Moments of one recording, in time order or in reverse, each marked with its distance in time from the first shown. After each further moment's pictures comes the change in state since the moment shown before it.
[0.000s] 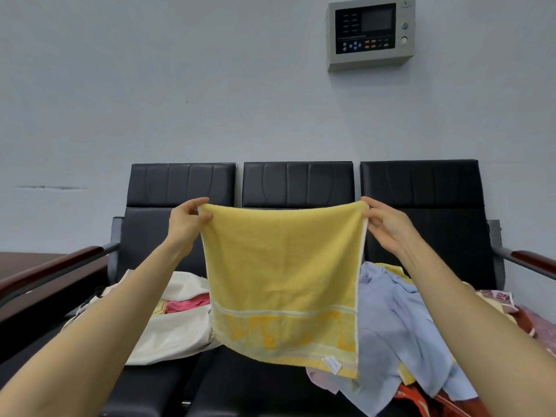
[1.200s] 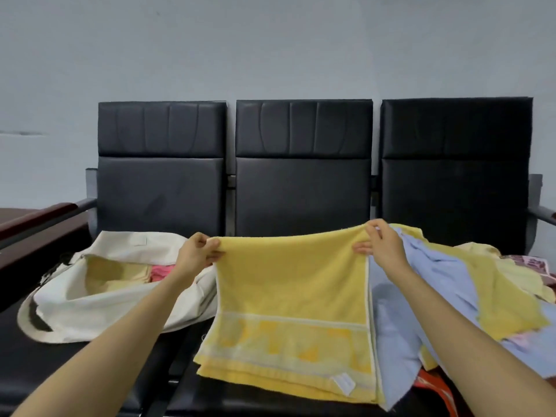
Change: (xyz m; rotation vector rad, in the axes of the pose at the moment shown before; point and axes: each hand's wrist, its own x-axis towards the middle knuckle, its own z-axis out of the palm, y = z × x) left_hand 0.001 -0.187 0.060 0.020 -0.189 -0.378; right_hand 0.057 0.170 -0.052 -0.670 0.130 -0.019
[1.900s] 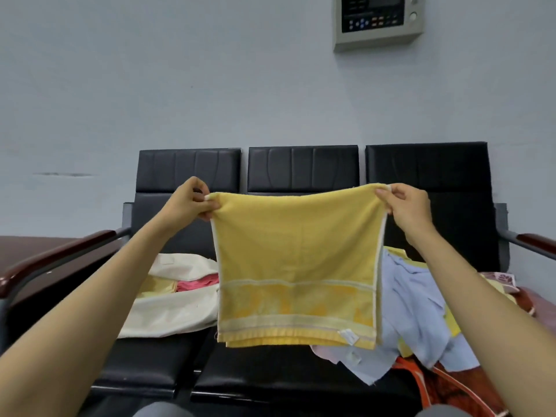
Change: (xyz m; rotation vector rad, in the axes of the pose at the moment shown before) left_hand -0.126 0.187 -0.085 0.229 -0.103 0.477; right_hand -0.082 -0.159 -0.092 -0.018 0.191 -0.332
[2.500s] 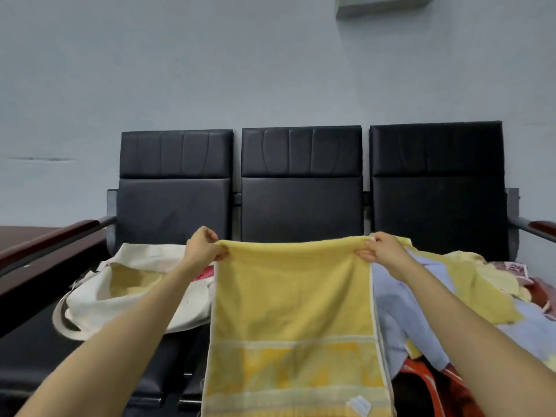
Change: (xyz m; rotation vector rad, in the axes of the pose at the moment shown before) left_hand 0.017 -0.126 0.093 0.048 0.130 -0.420; right_hand -0.006 0.125 0.057 0.049 -0.353 0.508
